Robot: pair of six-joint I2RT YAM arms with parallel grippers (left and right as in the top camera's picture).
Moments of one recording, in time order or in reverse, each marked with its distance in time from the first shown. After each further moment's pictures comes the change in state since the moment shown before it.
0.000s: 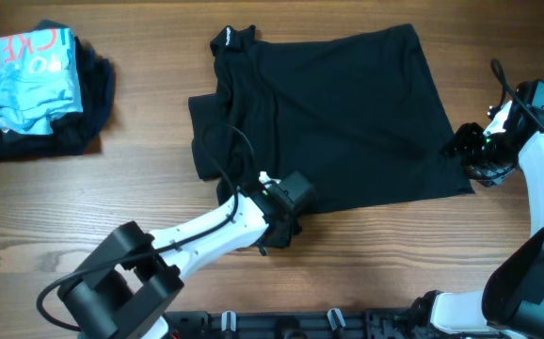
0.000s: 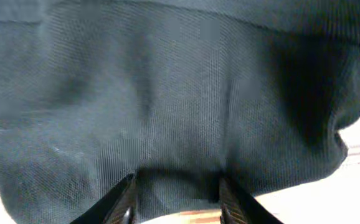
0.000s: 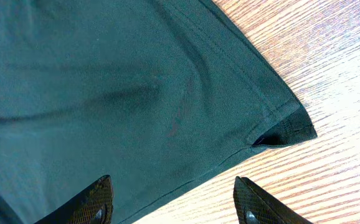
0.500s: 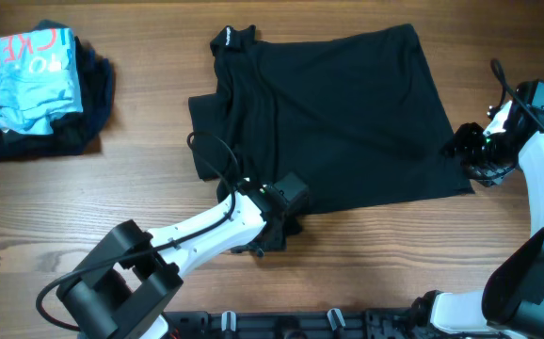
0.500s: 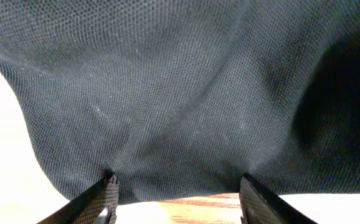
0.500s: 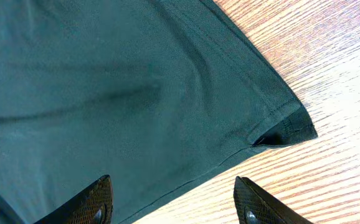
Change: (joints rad) left arm 0.027 0.000 -0.005 -0.087 0.022 -0.182; right arm 0.000 0.000 0.000 -0.001 -0.002 -0.001
